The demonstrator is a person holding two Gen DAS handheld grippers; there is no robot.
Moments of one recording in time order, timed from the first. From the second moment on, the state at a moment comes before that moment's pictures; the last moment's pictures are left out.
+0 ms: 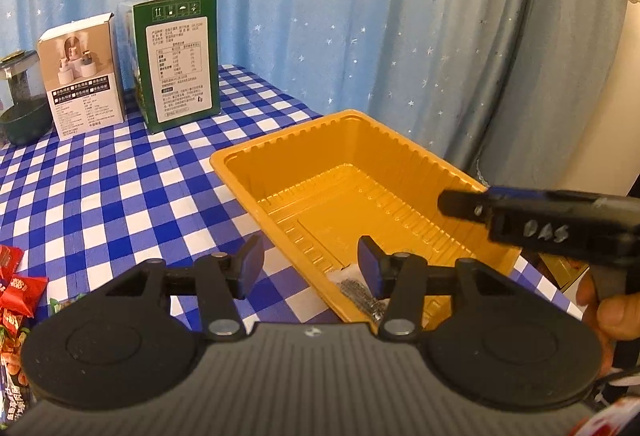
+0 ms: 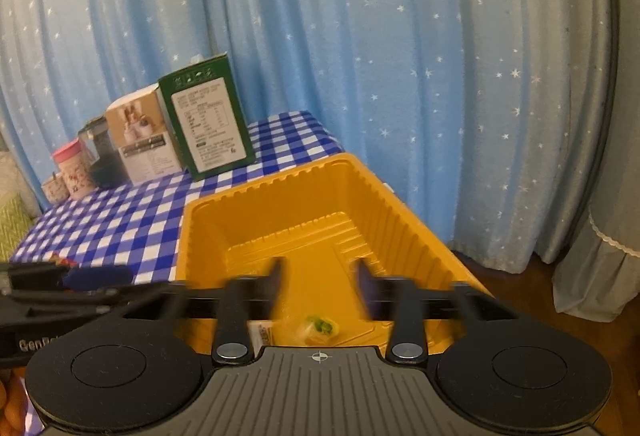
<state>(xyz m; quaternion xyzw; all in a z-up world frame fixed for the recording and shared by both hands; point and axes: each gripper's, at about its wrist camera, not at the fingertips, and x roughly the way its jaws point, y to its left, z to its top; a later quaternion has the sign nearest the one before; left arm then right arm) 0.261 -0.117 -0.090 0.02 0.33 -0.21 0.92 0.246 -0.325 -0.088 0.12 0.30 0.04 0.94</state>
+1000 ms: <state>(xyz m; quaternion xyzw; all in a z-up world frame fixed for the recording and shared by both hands) 0.230 -0.040 -0.075 0.01 0.32 -0.14 0.94 0.240 -0.271 -0.073 0.08 0.27 0.09 0.96</state>
